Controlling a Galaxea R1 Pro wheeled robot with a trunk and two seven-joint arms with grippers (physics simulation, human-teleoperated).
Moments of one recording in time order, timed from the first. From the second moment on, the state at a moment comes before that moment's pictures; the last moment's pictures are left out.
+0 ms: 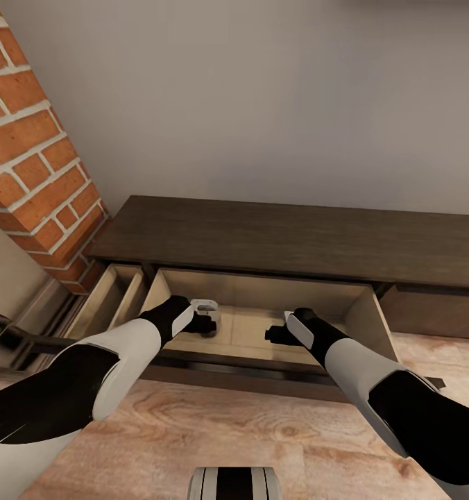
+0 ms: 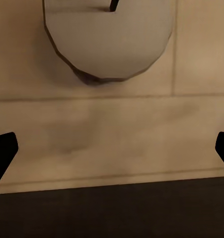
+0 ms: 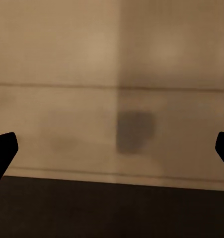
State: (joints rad) left arm -1.25 -0.17 -0.23 -0.04 0.24 0.57 0.03; right arm -1.11 0.07 0.57 -0.24 -0.81 0.62 -0.23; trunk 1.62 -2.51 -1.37
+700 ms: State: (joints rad) left arm -1.25 -0.17 -0.23 -0.04 0.24 0.63 0.03; right arm -1.11 0.07 0.57 -0.24 -0.81 0.62 -0.23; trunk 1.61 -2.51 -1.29
